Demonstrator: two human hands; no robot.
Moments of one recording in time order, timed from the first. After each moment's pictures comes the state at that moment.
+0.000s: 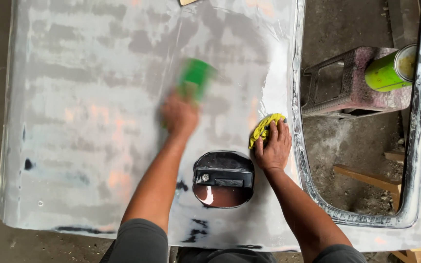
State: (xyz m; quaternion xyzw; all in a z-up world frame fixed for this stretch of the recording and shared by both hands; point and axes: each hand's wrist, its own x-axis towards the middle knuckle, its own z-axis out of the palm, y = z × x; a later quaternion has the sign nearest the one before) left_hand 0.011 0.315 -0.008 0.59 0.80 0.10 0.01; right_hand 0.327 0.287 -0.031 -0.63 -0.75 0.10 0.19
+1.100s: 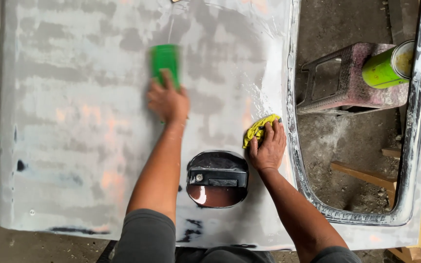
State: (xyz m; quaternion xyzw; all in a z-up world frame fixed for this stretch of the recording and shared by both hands) left_hand 0.010 0.355 -0.041 0.52 0.83 0.17 -0.04; right_hand 0.328 0.287 -0.030 -0.63 -0.74 0.11 0.21
